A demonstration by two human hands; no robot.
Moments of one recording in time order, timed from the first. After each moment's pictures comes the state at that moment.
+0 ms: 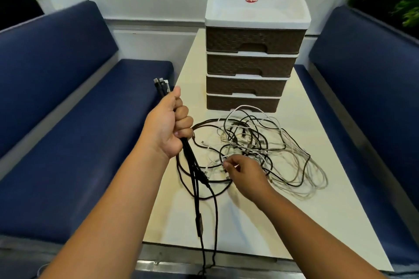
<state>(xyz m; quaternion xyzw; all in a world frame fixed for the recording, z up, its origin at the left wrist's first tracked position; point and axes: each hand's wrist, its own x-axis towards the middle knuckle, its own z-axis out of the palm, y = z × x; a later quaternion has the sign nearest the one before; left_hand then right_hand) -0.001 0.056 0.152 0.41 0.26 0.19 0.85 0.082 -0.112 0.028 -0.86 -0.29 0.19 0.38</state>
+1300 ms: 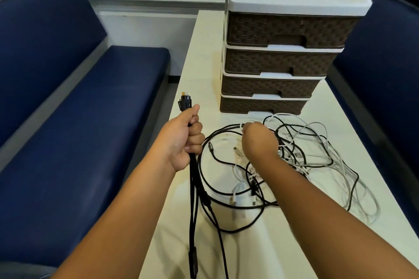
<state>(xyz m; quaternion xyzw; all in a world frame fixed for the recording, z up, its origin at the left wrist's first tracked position) 0.044 0.146 0.094 0.43 0.30 0.07 0.85 0.177 0.017 0.029 -0.96 -0.25 0.04 0.09</state>
